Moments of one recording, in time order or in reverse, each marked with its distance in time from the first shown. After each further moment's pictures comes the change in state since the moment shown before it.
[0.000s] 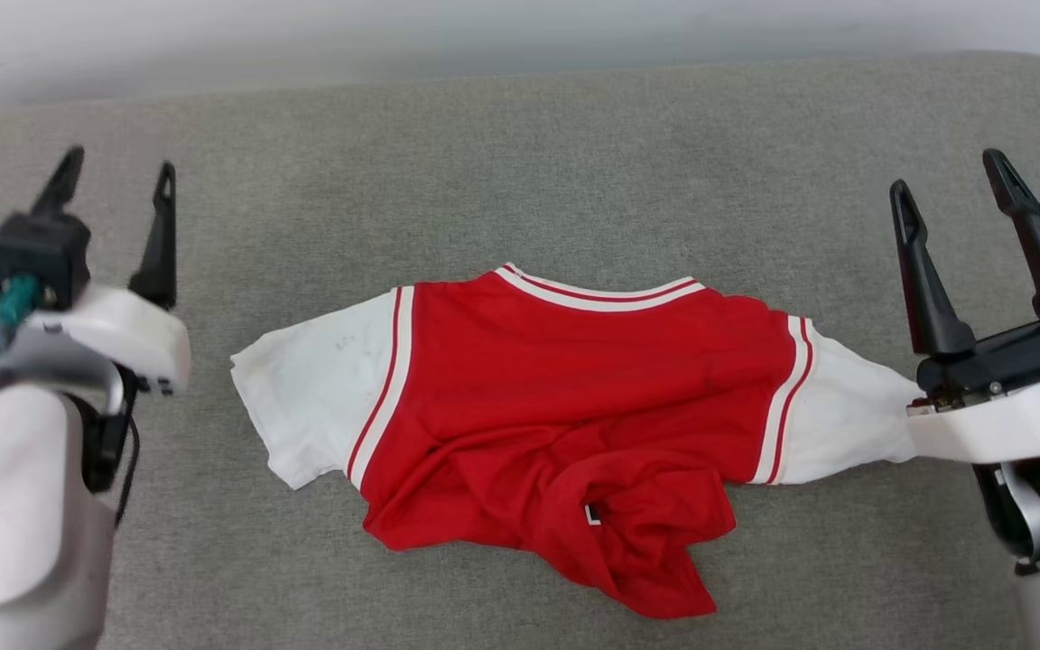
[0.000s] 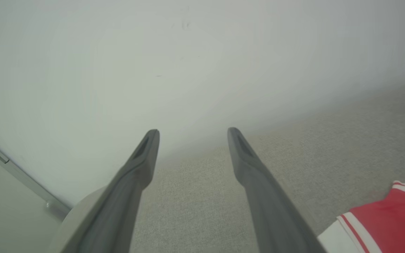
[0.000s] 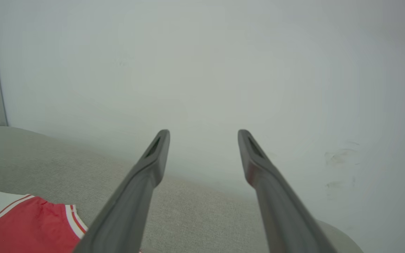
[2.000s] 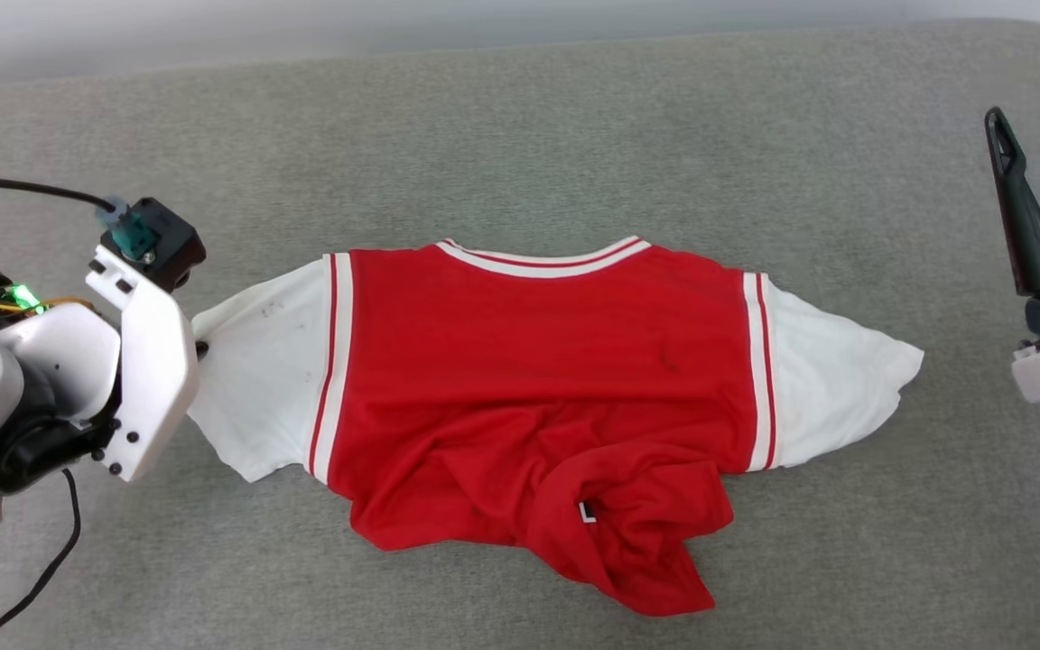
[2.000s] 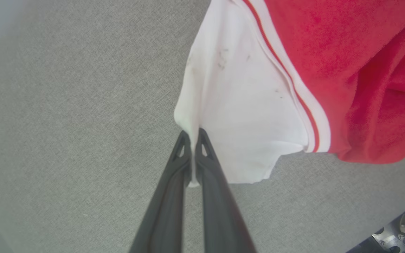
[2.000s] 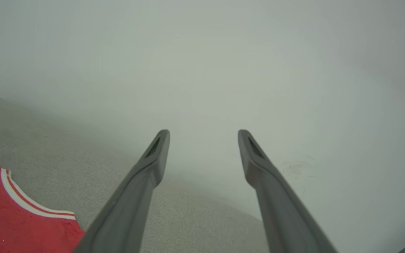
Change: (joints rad) left arm -0.338 0.588 -0.885 -0.155 -0.835 -0.027 0.800; right arm -0.062 -0.161 -0.029 -0.116 -0.013 0.000 0.168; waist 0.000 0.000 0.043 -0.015
